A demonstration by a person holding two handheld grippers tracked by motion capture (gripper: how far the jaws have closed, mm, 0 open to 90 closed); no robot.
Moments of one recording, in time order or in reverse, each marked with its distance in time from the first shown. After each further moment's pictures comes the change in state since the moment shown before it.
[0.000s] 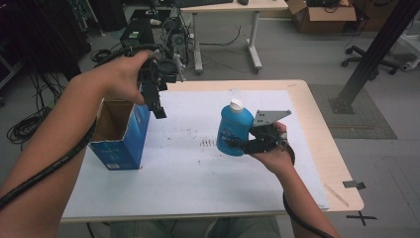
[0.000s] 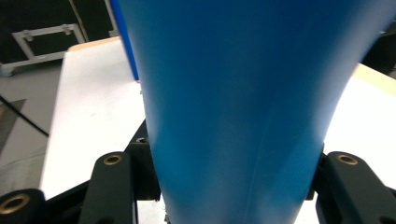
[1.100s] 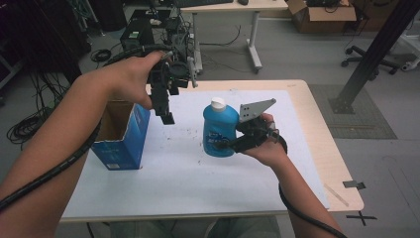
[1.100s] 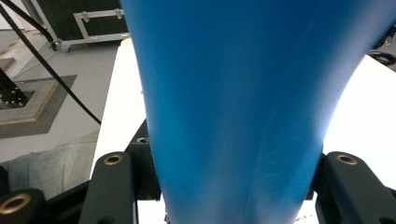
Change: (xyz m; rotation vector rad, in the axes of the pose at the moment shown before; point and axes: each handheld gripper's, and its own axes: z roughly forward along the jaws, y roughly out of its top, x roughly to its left) left arm -0.029 0.030 -0.011 0.014 -0.041 0.106; right arm 0.012 0.039 0.021 0.049 0.178 -0.093
